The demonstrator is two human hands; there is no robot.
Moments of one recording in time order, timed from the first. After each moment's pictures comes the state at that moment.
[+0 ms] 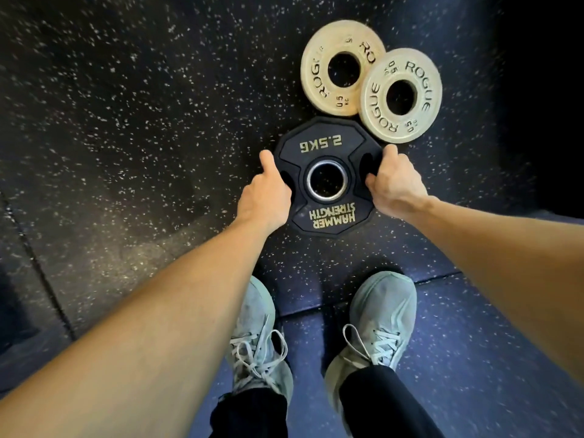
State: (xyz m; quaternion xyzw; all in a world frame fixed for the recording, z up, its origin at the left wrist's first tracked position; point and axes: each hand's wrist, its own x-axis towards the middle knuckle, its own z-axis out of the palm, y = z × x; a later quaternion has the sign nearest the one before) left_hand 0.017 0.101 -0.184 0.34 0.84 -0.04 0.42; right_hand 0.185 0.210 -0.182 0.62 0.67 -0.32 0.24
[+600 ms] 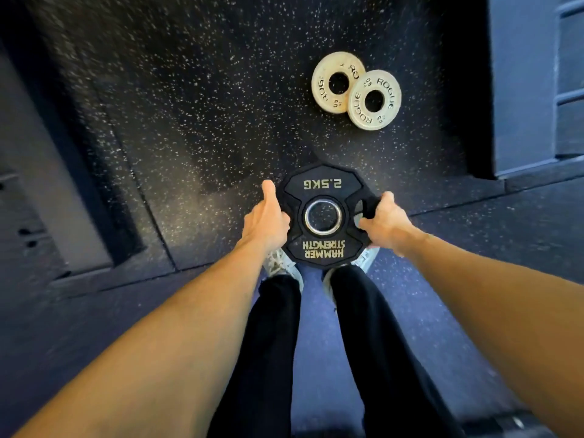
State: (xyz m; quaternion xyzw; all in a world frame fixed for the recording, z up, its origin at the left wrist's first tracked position) left_hand 0.028 0.024 0.059 0.26 0.82 -0.05 0.50; right_hand 0.209 0.128 0.054 0.66 0.50 -0.48 0.29
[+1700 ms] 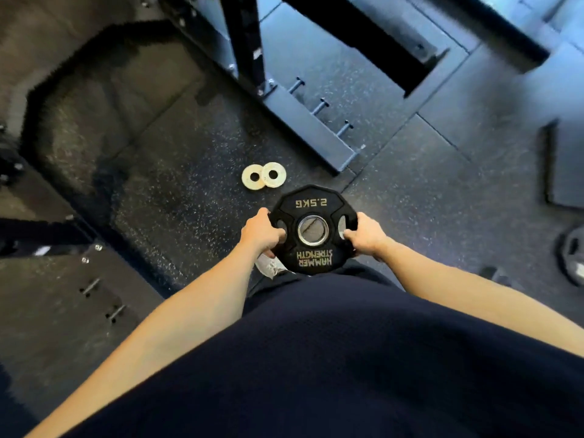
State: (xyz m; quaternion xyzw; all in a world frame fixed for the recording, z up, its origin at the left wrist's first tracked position) left_hand 0.098 -0.003 0.544 0.47 0.72 -0.06 0.51; right_hand 0.328 -0.028 0.544 0.76 0.44 -0.47 0.02
